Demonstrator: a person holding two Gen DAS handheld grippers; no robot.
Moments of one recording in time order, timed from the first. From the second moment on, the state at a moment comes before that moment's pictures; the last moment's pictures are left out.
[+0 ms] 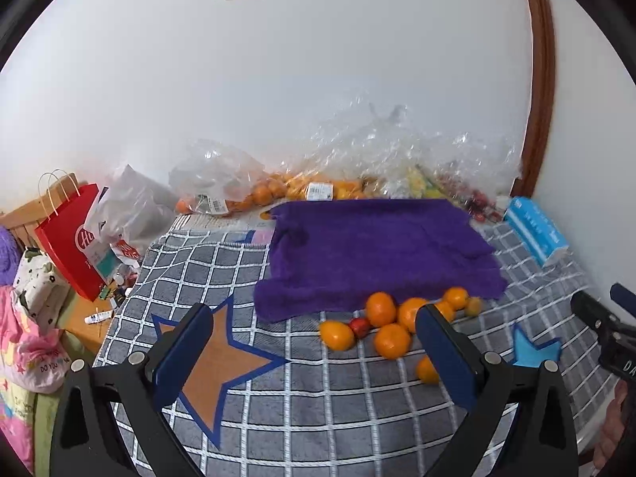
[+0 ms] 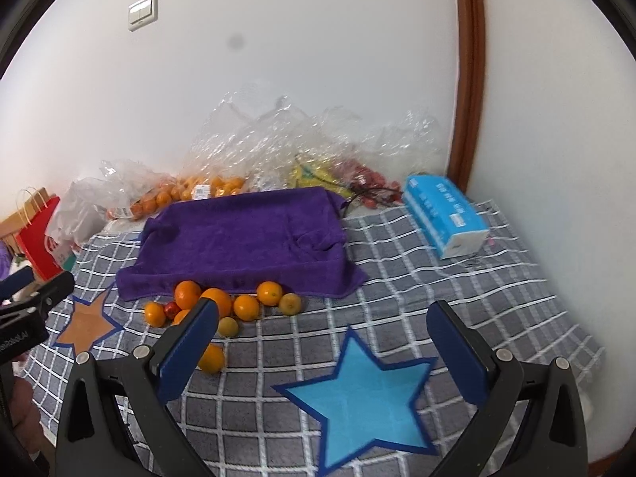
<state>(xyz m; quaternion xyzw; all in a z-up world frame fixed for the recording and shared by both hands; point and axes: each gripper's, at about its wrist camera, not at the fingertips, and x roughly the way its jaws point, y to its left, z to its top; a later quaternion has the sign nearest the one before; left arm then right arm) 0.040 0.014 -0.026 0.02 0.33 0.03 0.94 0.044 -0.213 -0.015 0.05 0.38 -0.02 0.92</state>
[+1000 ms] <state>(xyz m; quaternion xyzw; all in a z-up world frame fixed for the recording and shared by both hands) 0.083 0.091 -0.117 -0.03 0.44 0.01 0.90 0.088 -0.102 -0.130 0.03 0.50 0.09 0.86</state>
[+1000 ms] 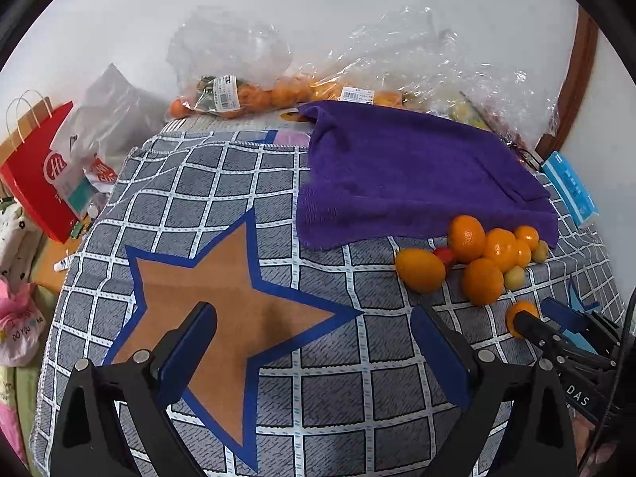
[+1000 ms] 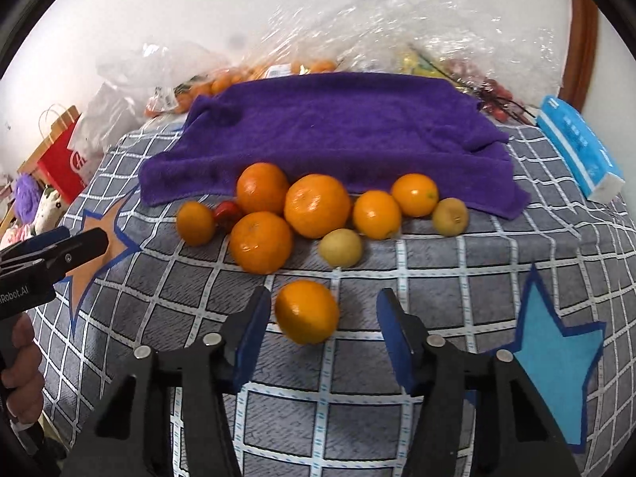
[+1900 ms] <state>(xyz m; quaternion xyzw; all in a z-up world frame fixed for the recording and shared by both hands) 0.108 0.049 -0.139 -0.06 0.47 -0.06 0.88 0.082 -0.145 -0.122 0.02 0.48 0.09 0.87</state>
